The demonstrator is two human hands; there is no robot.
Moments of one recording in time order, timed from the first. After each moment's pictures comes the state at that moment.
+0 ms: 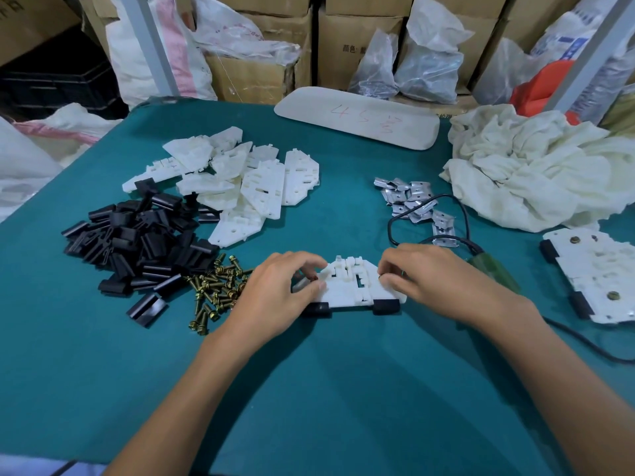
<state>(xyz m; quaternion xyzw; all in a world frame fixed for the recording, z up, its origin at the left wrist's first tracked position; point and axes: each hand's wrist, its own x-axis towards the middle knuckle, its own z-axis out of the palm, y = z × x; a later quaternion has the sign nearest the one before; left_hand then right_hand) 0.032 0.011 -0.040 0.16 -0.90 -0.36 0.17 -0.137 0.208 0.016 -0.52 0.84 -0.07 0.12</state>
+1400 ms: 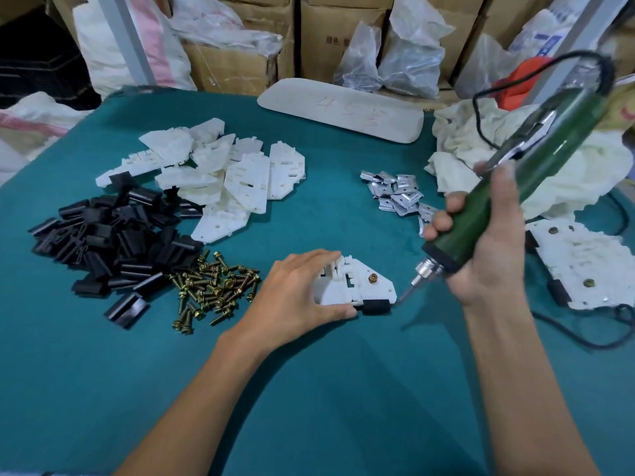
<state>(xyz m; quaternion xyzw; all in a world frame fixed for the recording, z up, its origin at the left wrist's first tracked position) 0.013 0.031 -0.055 0.10 -0.94 -0.31 0.11 -0.117 0.208 0.046 -0.09 0.47 -0.87 0.12</state>
